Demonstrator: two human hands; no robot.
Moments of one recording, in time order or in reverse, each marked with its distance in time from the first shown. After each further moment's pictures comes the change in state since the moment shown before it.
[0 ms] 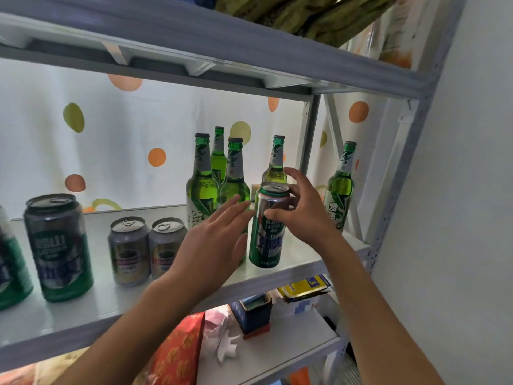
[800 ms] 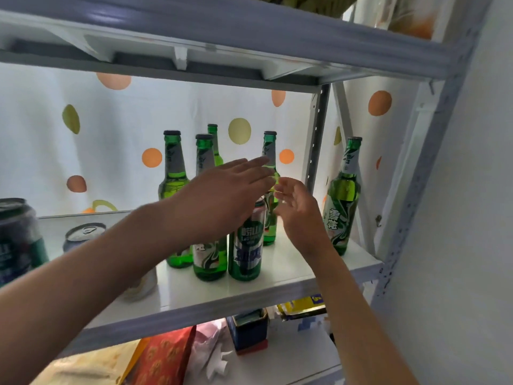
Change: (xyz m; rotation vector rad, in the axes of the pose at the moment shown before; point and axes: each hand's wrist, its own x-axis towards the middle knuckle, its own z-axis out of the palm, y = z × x) left_hand 0.110 0.014 0.007 0.399 -0.144 0.387; right_hand 0.043 0.062 -0.018 0.251 0.045 -0.022
